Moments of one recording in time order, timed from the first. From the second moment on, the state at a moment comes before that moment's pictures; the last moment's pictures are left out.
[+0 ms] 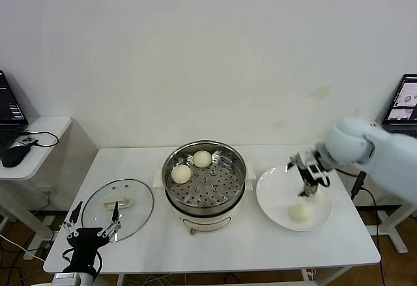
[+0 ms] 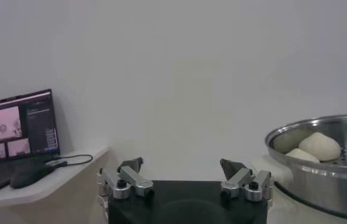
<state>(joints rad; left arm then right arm) 1.79 -1.24 -0.65 -2.24 -0.13 0.04 -0.24 0.21 0.45 -0.98 1.68 -0.06 -0.32 -1.08</state>
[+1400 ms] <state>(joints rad) 1.79 -1.25 -0.66 -2.23 -0.13 0.03 -0.25 -0.16 0.62 -0.75 1.39 -0.22 -0.29 -1.03</state>
